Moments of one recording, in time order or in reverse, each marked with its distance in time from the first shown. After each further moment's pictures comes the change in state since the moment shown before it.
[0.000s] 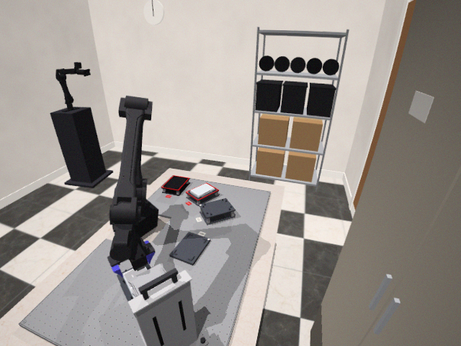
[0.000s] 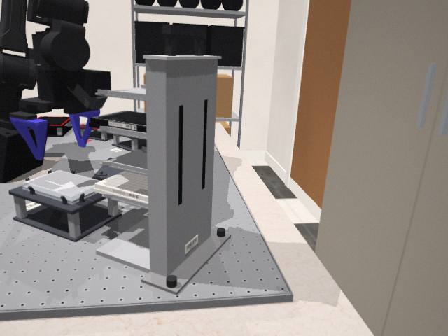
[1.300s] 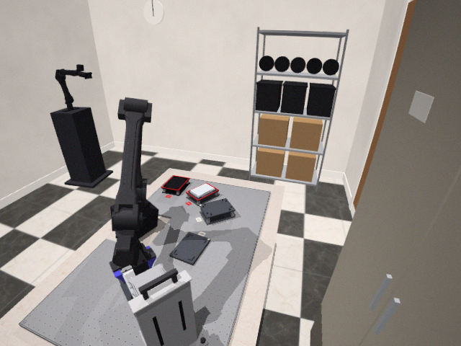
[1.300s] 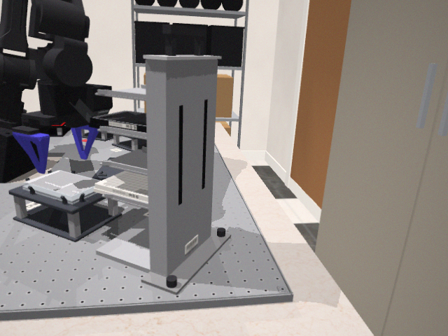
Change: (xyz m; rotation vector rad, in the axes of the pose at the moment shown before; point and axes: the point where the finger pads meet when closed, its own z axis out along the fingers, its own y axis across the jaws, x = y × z) arm -0.003 -0.001 0.024 0.004 -0.009 0.000
